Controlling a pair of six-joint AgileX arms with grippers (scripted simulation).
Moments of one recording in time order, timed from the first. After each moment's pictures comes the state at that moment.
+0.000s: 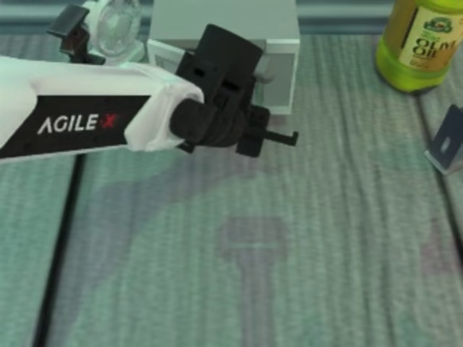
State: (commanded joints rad) left arm -0.65 1.97 1.29 -0.19 -0.13 -0.20; right arm 0.00 0.00 0.00 0.00 0.00 0.00
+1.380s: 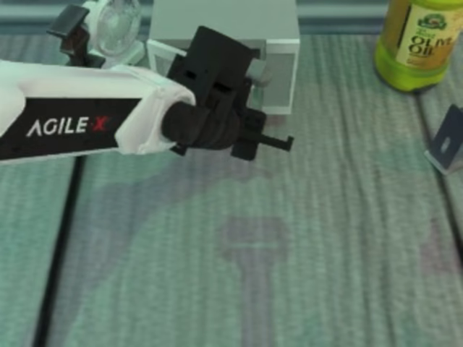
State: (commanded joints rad) left arm -0.62 1.94 1.26 -0.18 -0.10 -0.16; right arm 0.00 0.00 0.00 0.00 0.00 0.00
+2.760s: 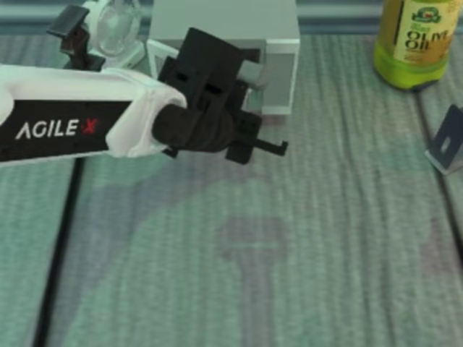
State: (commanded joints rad) left arm -0.61 1.92 1.22 -0.16 -0.06 -0.11; right arm 0.00 0.00 0.00 0.00 0.00 0.00
